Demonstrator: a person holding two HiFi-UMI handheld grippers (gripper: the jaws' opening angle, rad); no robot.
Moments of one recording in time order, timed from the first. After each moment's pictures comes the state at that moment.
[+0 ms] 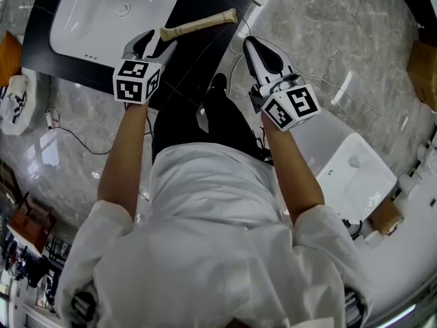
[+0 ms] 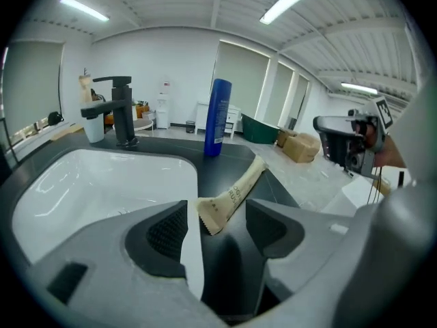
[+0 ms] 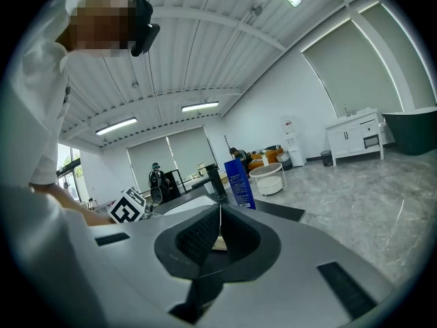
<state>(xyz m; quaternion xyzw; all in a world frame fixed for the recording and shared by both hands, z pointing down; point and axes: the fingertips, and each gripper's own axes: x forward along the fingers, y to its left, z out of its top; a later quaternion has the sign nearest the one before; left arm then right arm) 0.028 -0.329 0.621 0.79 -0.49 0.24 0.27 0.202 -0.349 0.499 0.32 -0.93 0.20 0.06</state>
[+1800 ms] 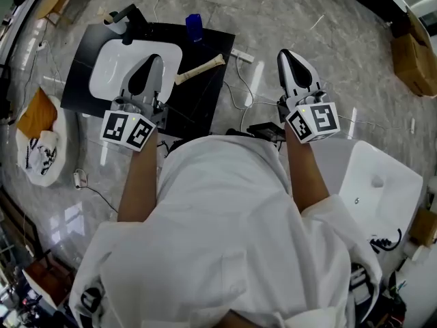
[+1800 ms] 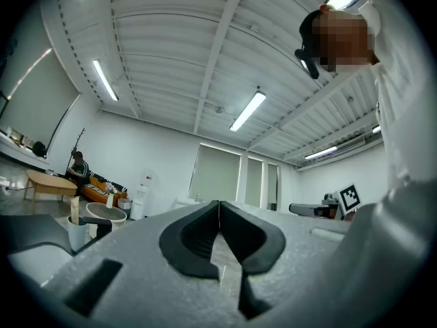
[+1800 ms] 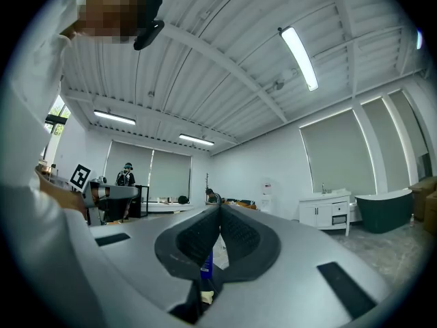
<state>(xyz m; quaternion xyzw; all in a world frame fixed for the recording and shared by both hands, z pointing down) 0.042 -0.273 0.294 0.86 -0.50 -0.11 0.04 0.305 -0.301 0.290 0.46 -0.89 -0.02 -0.03</state>
